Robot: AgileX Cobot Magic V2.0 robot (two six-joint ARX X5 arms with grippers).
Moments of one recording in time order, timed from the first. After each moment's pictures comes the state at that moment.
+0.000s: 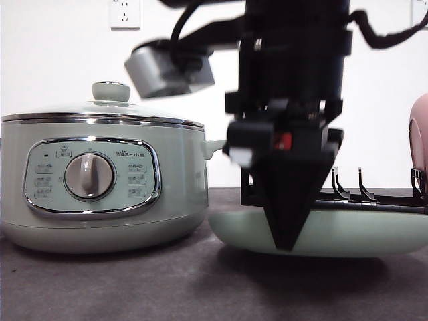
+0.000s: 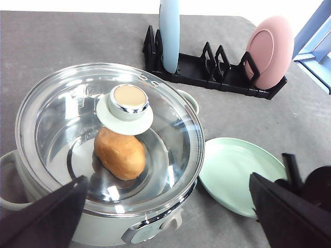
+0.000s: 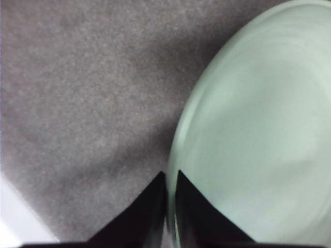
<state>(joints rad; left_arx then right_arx) -0.01 0.73 1.04 -0.85 0.61 0.03 1.09 1.62 1.07 -0.89 0.21 0.01</state>
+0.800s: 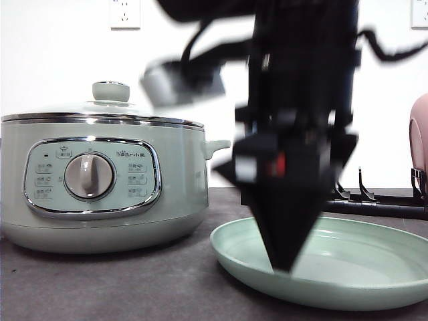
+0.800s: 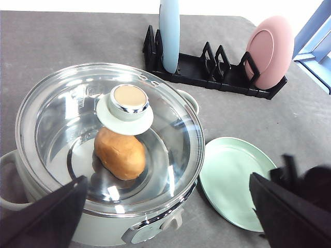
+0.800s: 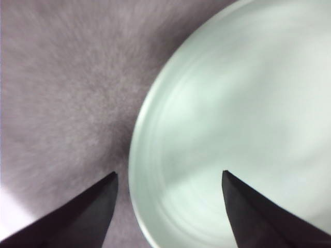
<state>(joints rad) -0.01 0.73 1.04 -0.85 0.61 0.03 1.08 1.53 1.05 -0.87 0.21 0.05</state>
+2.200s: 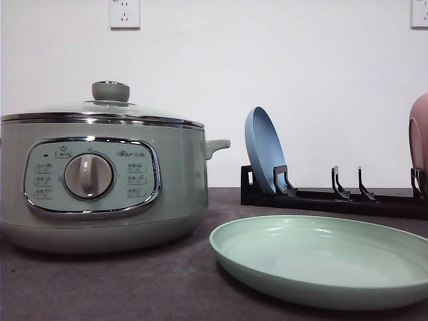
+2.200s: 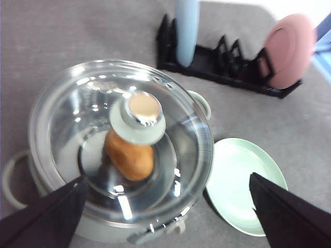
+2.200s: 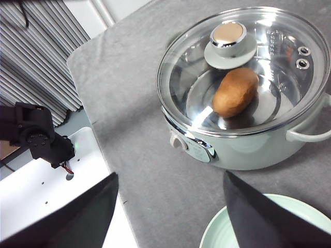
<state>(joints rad) -0.08 1.00 1.34 -1.00 0.49 -0.01 0.61 1.16 1.30 -0.81 -0.57 0.00</state>
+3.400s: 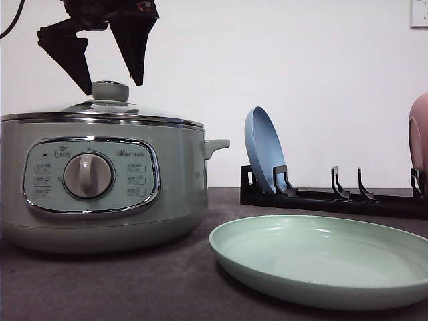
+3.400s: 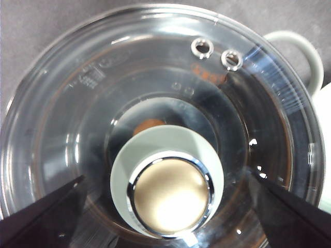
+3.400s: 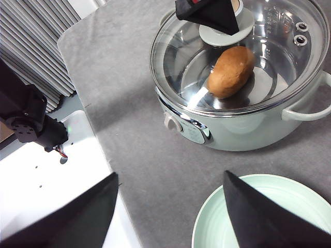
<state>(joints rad) -0.41 1.77 1.84 -1.25 0.05 0.06 0.61 1.16 1.30 -0.87 -0.55 -0.03</state>
